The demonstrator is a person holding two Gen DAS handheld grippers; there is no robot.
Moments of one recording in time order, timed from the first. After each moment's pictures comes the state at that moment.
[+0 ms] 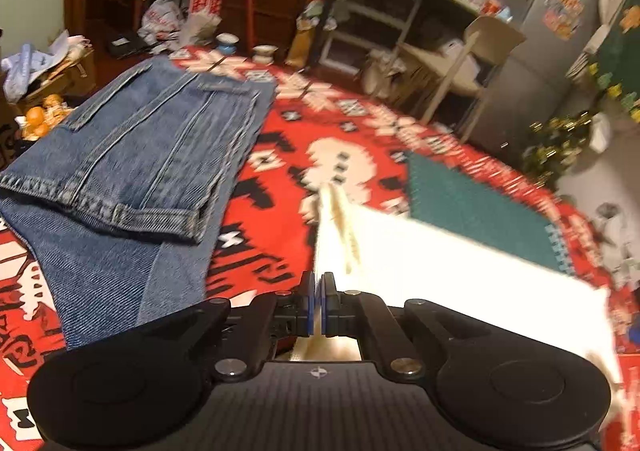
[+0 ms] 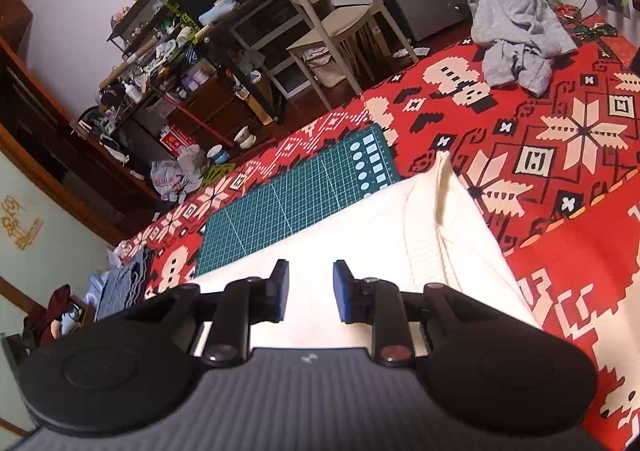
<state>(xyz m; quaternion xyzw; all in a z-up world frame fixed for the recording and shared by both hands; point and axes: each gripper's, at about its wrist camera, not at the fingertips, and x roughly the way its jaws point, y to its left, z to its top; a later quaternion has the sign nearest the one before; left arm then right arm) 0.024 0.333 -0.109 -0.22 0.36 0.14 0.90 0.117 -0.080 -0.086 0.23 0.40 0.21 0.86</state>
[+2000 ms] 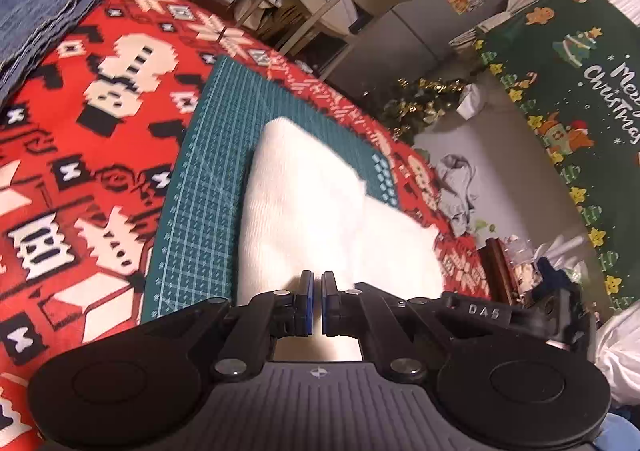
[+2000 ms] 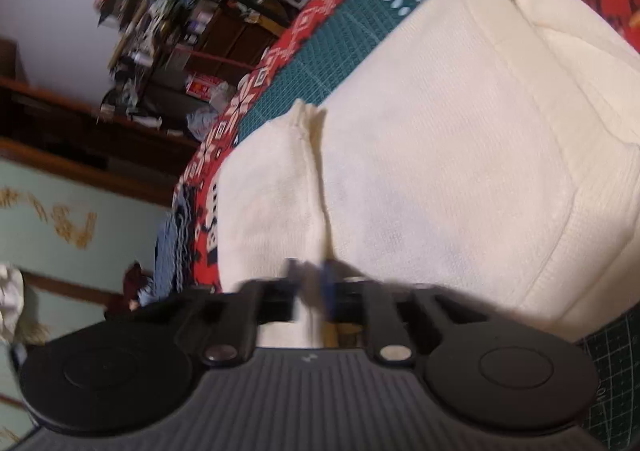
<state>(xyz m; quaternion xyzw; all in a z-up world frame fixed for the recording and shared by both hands) 0.036 0.256 -0.118 -0.35 0.39 -0.07 0.85 0.121 -0.021 -0.169 0.34 0.51 0.27 0.74</state>
